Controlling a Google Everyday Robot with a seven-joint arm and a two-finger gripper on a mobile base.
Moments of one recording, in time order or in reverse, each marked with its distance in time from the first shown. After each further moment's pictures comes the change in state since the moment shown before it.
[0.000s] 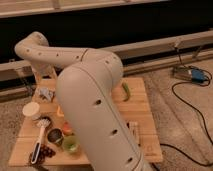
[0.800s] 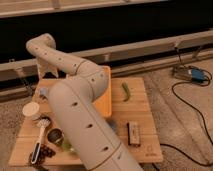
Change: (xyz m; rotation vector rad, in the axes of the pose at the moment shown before) arm -0.070 0.003 0.077 -0.088 0.014 -0.017
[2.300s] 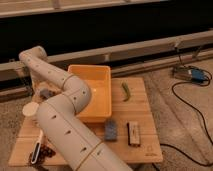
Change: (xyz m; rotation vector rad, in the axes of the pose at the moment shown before) arm 0.021 0.040 0.072 -0.015 0.120 -0.101
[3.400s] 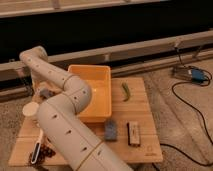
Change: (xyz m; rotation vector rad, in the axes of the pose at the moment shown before) arm 0.001 -0.001 -0.001 0.003 -0.002 -0.008
